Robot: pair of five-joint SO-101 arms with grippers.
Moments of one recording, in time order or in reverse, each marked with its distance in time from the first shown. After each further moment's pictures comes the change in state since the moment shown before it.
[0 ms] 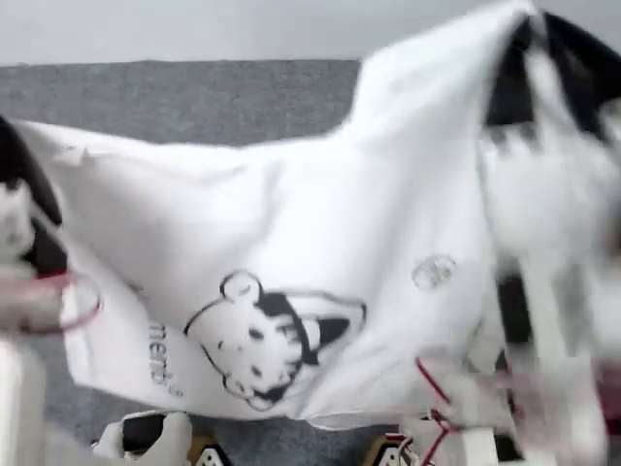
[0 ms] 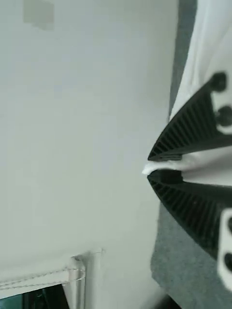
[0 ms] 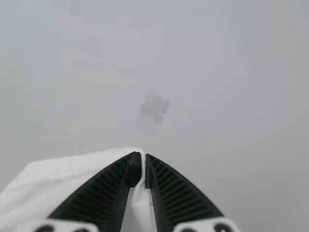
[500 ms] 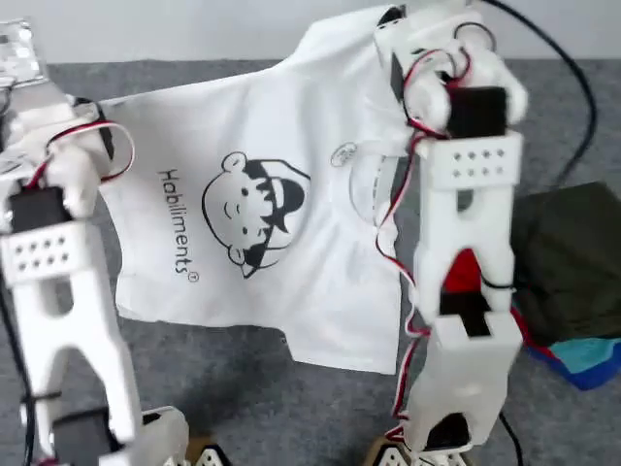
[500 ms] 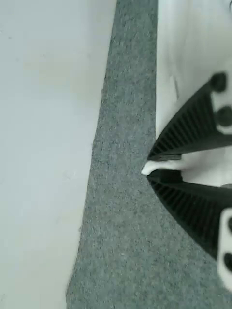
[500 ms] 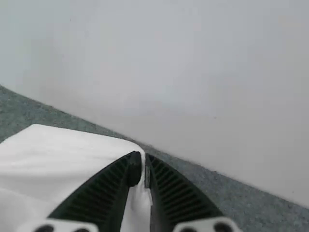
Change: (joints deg) left arm -3.5 20.8 44.4 -45.3 0.3; right arm 0.0 30.8 18.5 -22.9 0.0
